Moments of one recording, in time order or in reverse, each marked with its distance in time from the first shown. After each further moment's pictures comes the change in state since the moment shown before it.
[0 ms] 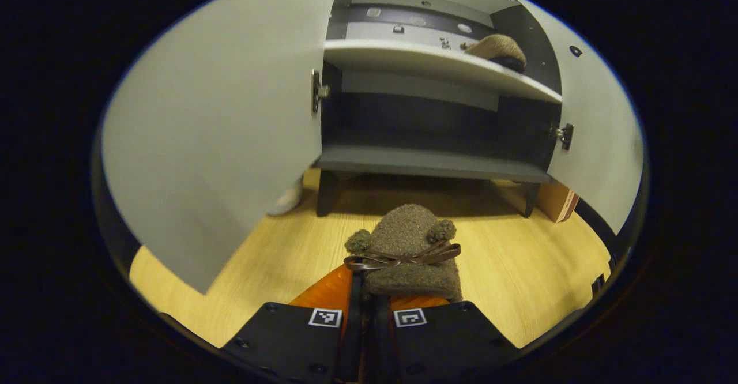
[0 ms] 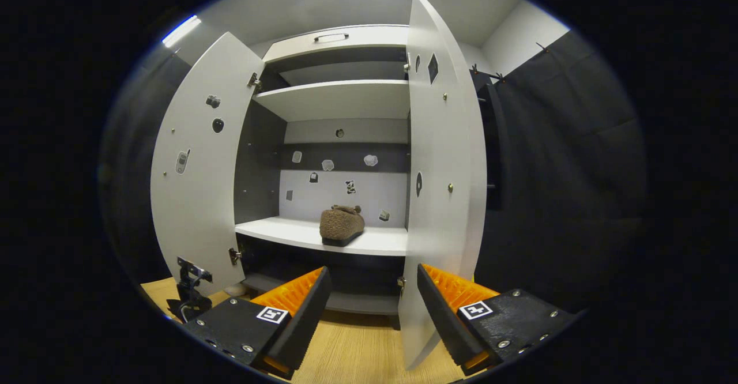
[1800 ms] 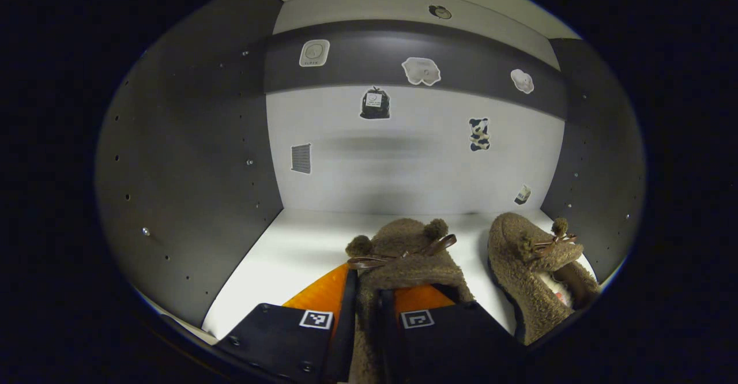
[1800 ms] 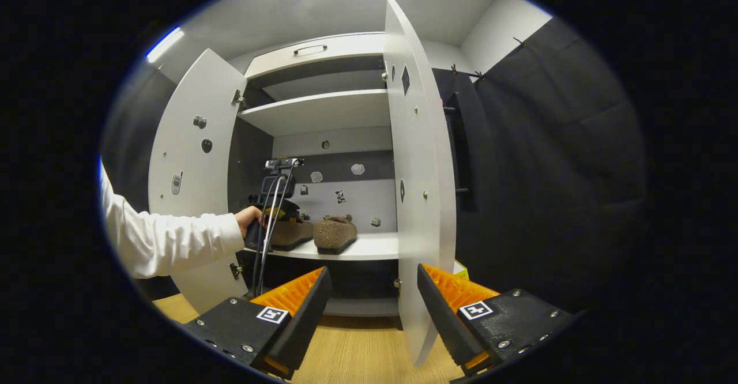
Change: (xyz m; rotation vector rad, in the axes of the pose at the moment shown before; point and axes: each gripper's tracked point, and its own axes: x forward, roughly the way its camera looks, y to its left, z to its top) left arm 0.239 -0.057 0.379 0.026 0.030 0.031; right arm -0.016 -0.016 0.009 0.088 -0.059 -0.069
